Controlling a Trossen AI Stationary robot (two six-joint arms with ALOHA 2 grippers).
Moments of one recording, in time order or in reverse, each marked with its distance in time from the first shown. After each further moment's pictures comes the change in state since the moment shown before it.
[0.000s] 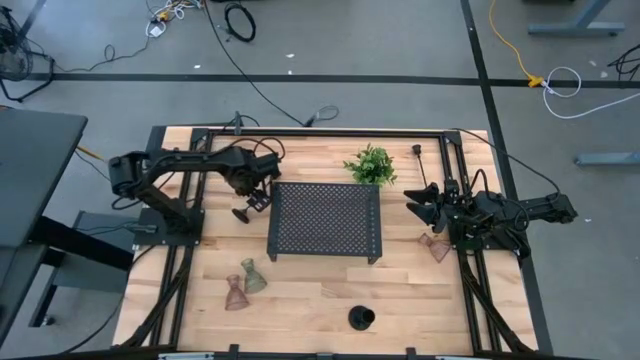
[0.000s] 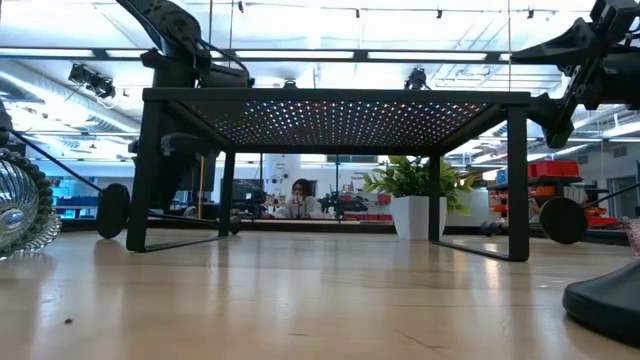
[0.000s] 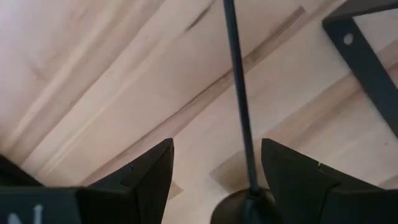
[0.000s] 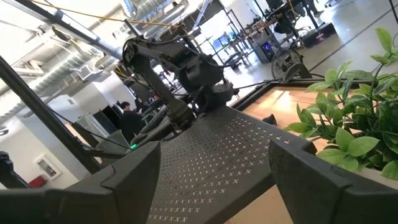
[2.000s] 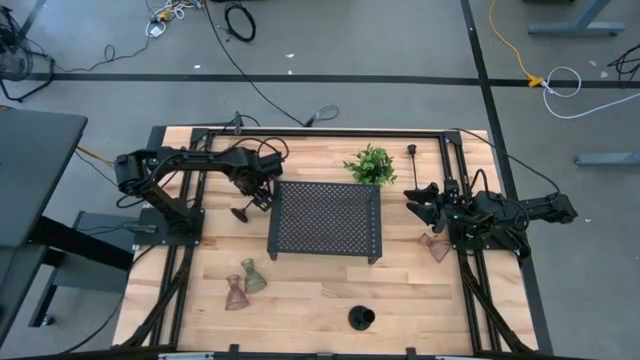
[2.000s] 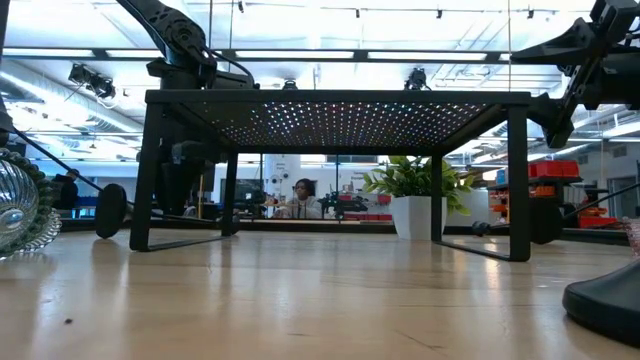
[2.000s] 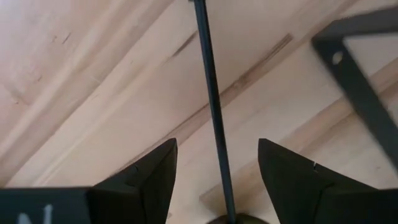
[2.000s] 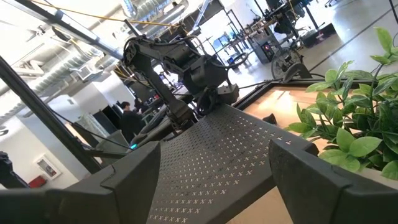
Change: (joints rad) left arm 0.006 0.039 -0.001 0.068 0.005 0.008; right arm 0.000 0.000 0.000 0.000 0.000 0.000
